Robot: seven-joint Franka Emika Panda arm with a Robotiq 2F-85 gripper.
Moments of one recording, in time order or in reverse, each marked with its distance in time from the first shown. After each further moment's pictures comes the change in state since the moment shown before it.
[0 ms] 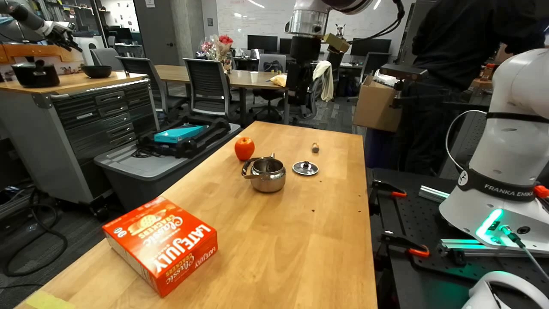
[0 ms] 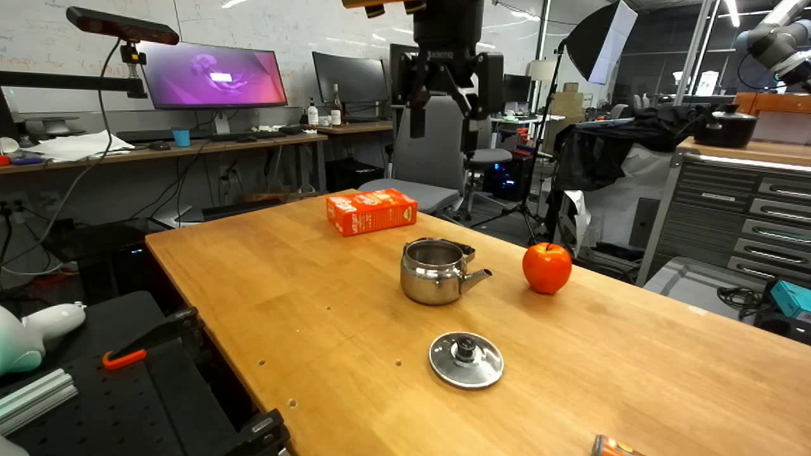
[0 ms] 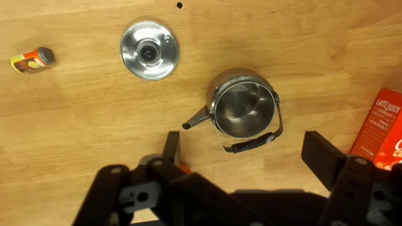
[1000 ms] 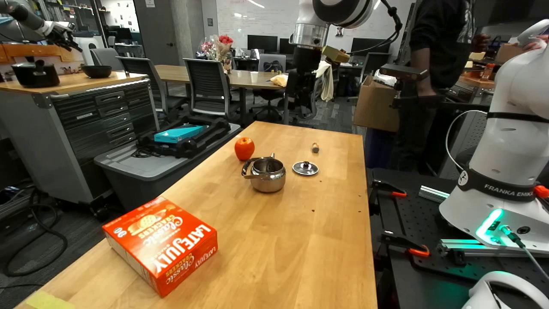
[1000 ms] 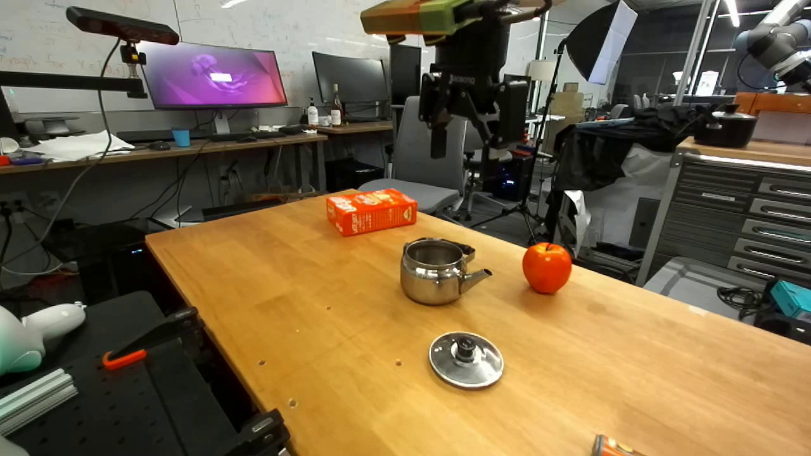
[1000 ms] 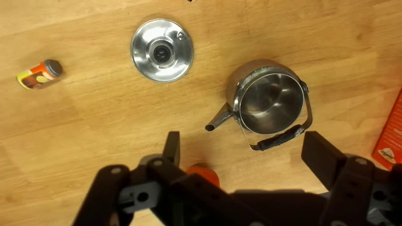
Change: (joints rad) arm -0.048 0.052 -0.020 -0.016 0.043 0.079 -0.001
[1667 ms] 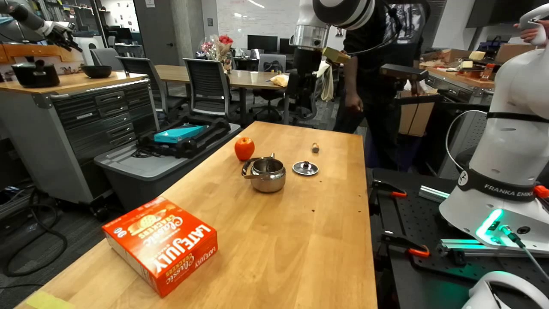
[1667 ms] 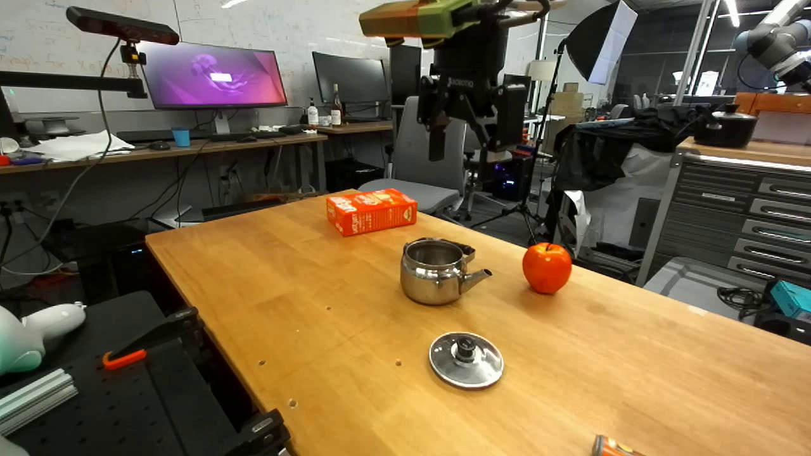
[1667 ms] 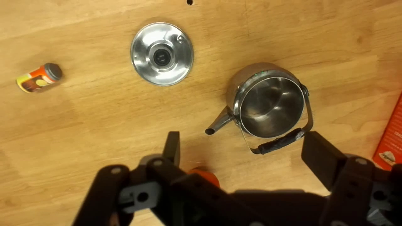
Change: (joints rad) arm 0.000 0.002 0.000 -0.005 0.000 -0.003 0.000
